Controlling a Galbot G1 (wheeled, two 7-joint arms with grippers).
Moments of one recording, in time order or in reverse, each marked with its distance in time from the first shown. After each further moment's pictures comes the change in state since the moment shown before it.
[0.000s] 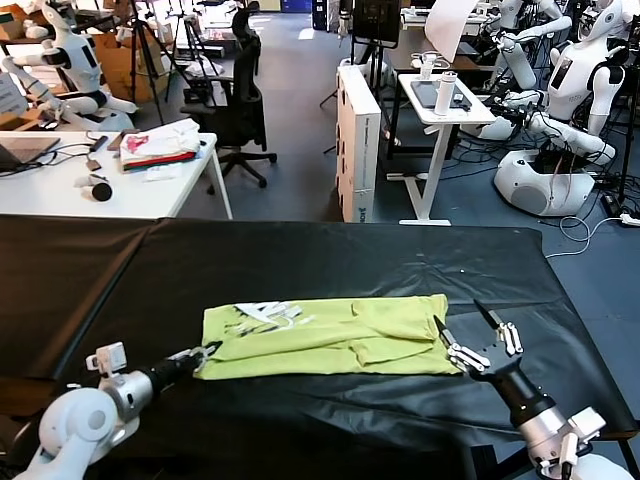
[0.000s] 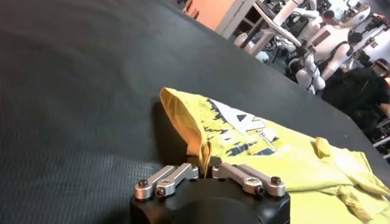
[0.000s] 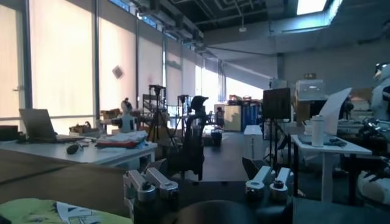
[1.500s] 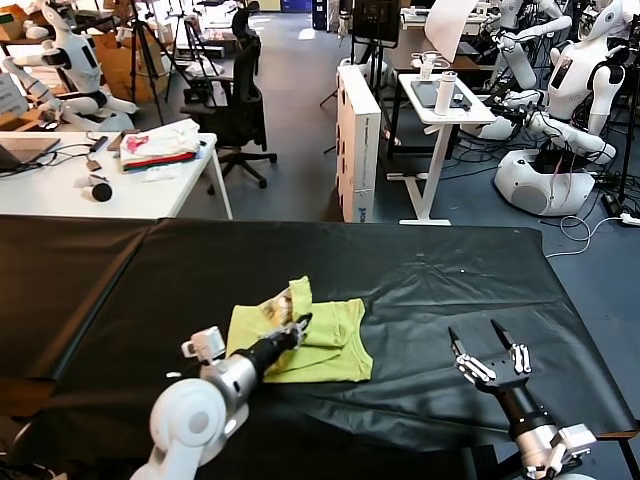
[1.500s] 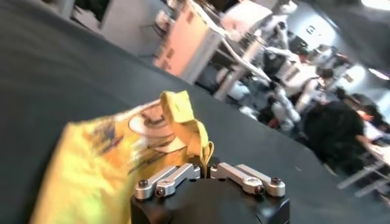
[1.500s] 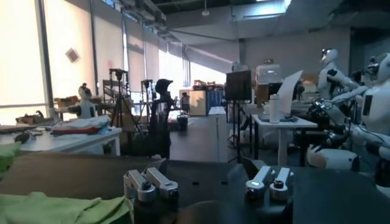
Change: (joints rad) left arm -0.133 -0.402 0.326 -0.190 0.070 -0.002 -0.261; right arm -0.039 0.120 0.015 -0.031 -0.079 -0.016 0.034
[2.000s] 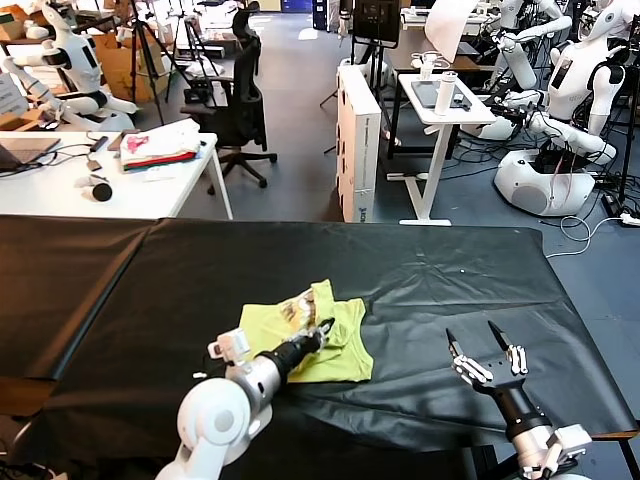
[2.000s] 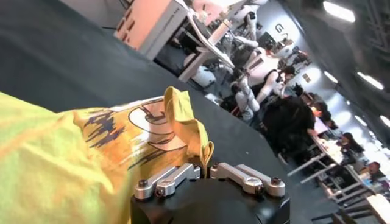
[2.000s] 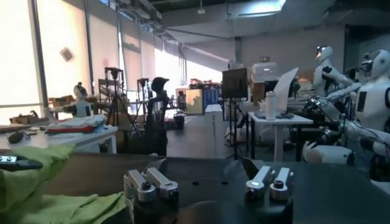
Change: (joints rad) left arm -0.021 -0.069 0.075 0.047 0.018 0.000 -0.004; right arm 0.007 0.007 -0.012 -0.009 -0.009 0.000 -0.001
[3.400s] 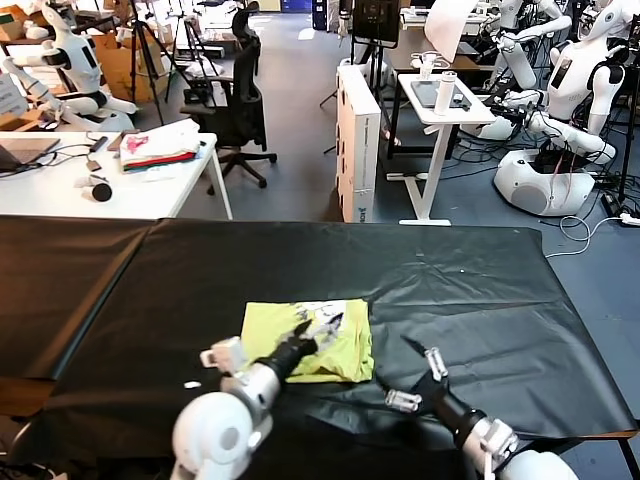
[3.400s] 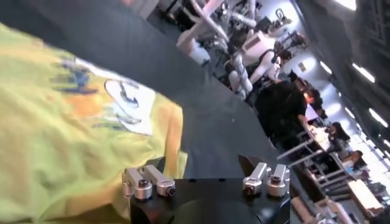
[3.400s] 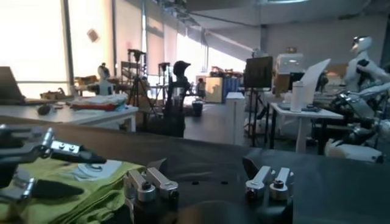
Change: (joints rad) left arm 0.083 -0.115 -0.025 -0.069 0.256 0.000 0.107; right arm 0.164 -0.273 -0.314 -0.057 -0.263 0.022 -0.141
